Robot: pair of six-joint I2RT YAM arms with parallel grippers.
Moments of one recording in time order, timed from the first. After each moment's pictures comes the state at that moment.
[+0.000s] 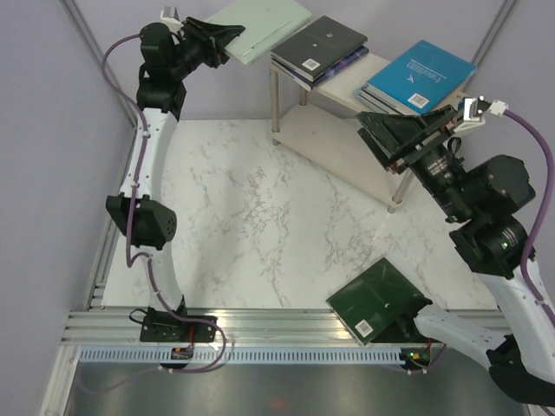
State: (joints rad) left arm -0.13 2.01 2.34 -0.17 0.55 -1.46; right arm 0.57 0.95 1.47 -0.21 -0.05 1.15
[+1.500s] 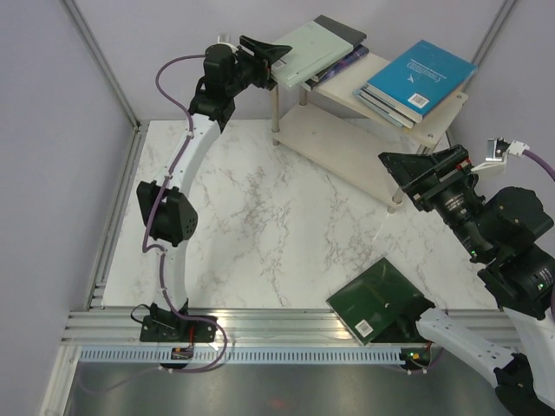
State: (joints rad) left arm -0.34 2.16 2.29 -0.10 0.33 -1.44; right arm 0.57 0.75 1.43 -0.65 0.16 1.01
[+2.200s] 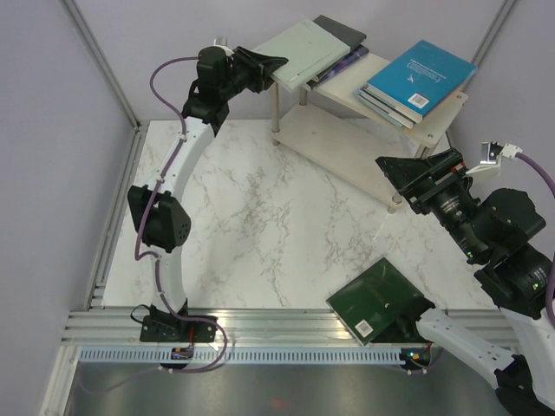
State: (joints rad) left arm -0.32 2.06 2.16 -0.10 0.39 -1.42; right arm 0.57 0.74 1.39 -0.65 0.16 1.01
